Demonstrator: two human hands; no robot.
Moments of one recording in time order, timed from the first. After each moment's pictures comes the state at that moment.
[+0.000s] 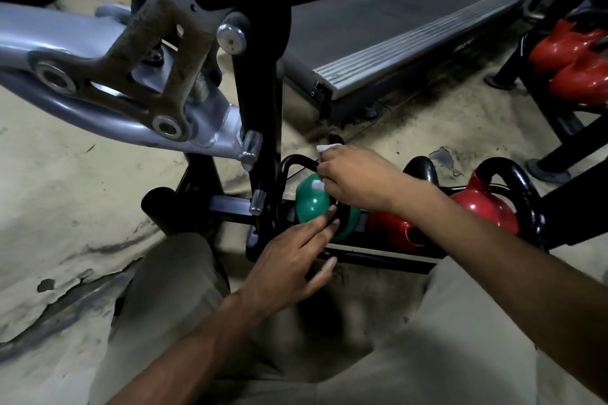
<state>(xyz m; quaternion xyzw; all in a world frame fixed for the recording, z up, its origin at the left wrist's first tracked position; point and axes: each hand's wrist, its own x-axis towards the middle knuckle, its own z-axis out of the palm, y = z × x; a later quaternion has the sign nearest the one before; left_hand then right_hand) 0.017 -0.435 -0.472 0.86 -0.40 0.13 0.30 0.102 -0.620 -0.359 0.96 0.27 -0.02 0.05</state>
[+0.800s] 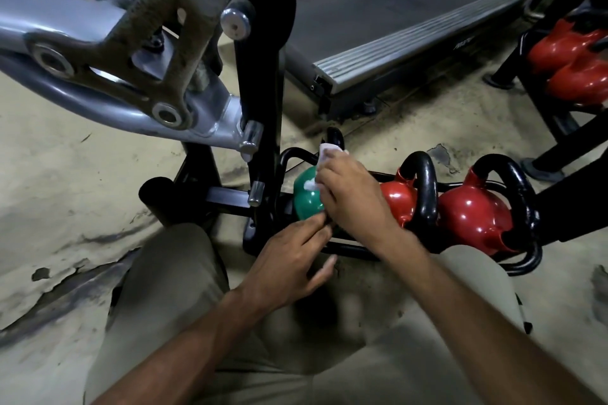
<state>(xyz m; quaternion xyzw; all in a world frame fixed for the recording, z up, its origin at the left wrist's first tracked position) 0.008 -0.439 -0.472 0.86 -0.39 0.16 0.27 0.057 -0.610 -0.411 0.95 0.20 0.18 -0.13</state>
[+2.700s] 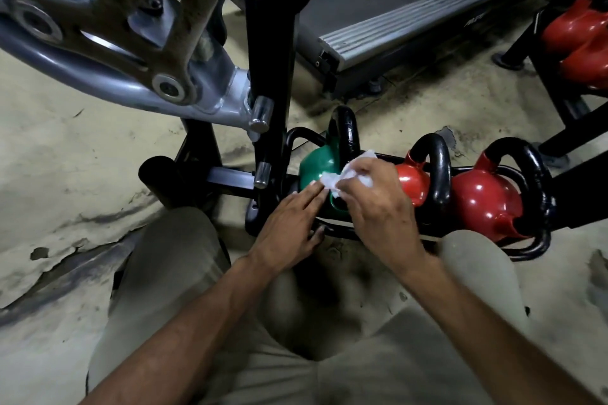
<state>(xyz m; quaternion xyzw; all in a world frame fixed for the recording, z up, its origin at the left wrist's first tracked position) 0.045 -0.440 -0.512 0.92 -0.32 0.00 0.24 0.007 -0.615 -0.426 0.95 0.14 0.25 -0.13</state>
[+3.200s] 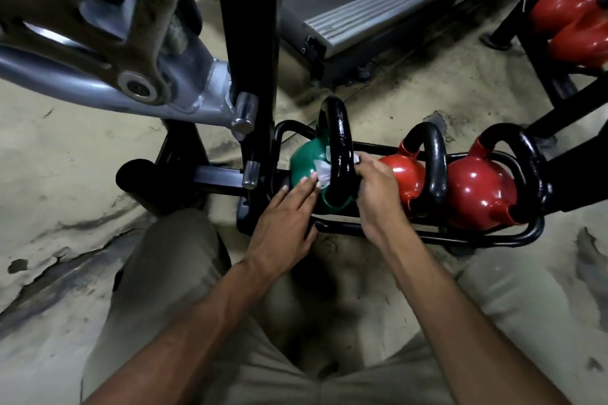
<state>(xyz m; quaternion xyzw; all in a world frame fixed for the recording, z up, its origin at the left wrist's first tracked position) 0.044 -0.442 -0.514 0.93 -0.31 0.02 0.20 0.048 -0.600 -0.432 0.60 -0.25 0.06 -0.76</state>
